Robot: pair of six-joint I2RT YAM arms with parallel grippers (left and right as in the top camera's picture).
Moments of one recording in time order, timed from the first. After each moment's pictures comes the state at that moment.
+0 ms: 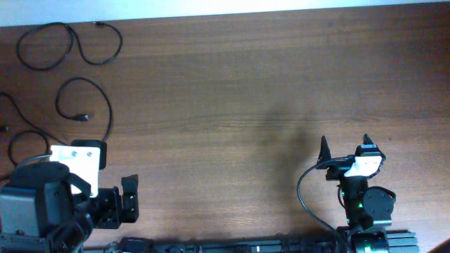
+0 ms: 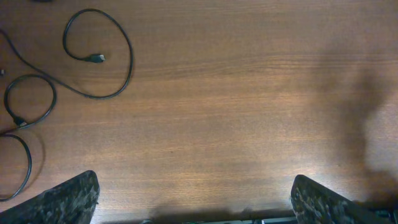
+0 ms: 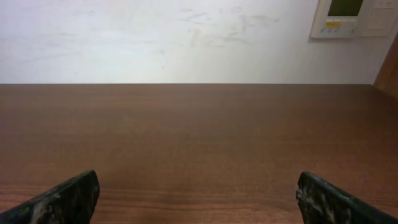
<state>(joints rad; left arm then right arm) -0.16 0.93 1.72 -1.69 -0.04 -0.07 -0.02 0.01 0.01 -0.08 0.00 0.00</state>
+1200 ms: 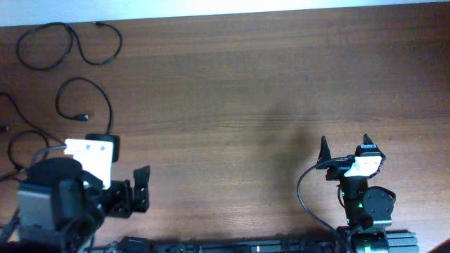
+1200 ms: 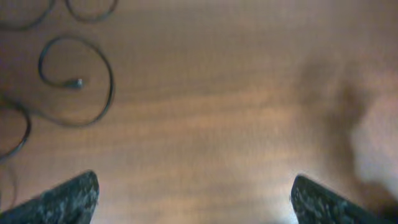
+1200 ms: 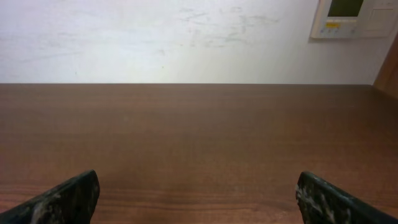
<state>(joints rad) -0.21 0.85 1.51 -1.46 -0.01 -0.06 -0.02 0.01 0.01 -0.08 0.00 0.00</state>
